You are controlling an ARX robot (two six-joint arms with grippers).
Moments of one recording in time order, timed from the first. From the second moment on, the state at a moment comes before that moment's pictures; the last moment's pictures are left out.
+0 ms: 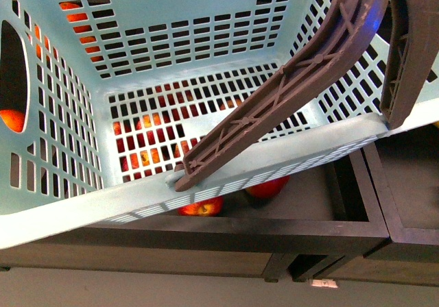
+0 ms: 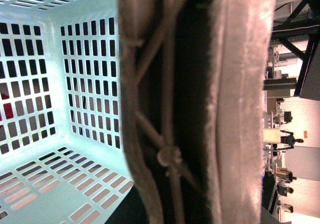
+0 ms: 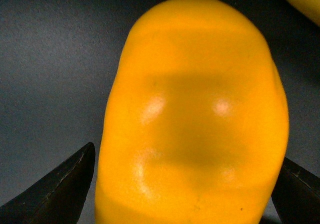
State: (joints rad) left arm -0.54 1.62 1.15 0.03 0.34 -1.03; right arm -0.62 2.85 1.92 -0.25 -0.24 -0.58
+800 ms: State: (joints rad) left arm -0.54 1.62 1.15 0.03 0.34 -1.03; right arm -0.62 2.57 1.62 -0.05 -0.42 -0.51
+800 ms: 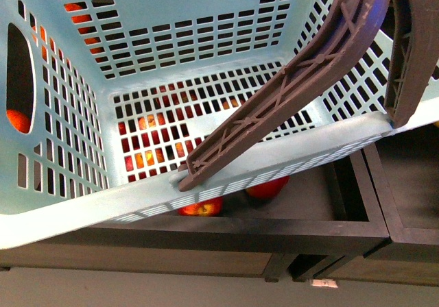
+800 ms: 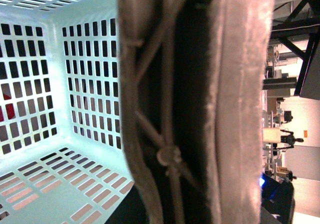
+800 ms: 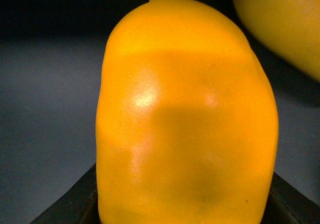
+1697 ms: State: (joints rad) left arm -0.54 1.62 1.15 0.03 0.34 -1.03; right arm -0.27 1.50 0.87 0.31 -0.71 -0.12
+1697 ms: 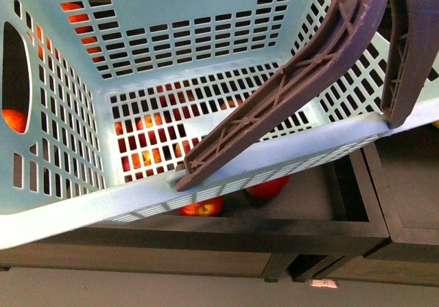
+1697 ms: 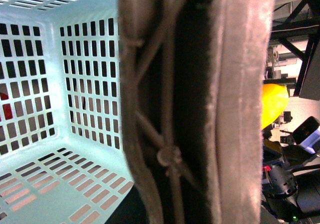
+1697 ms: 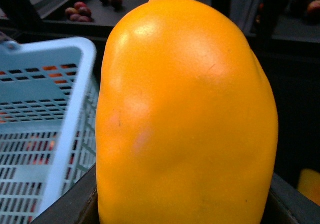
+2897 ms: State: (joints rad) left arm -0.54 1.63 1.15 0.03 0.34 -1.02; right arm 0.16 1.52 0.78 0.39 -0.49 0.01
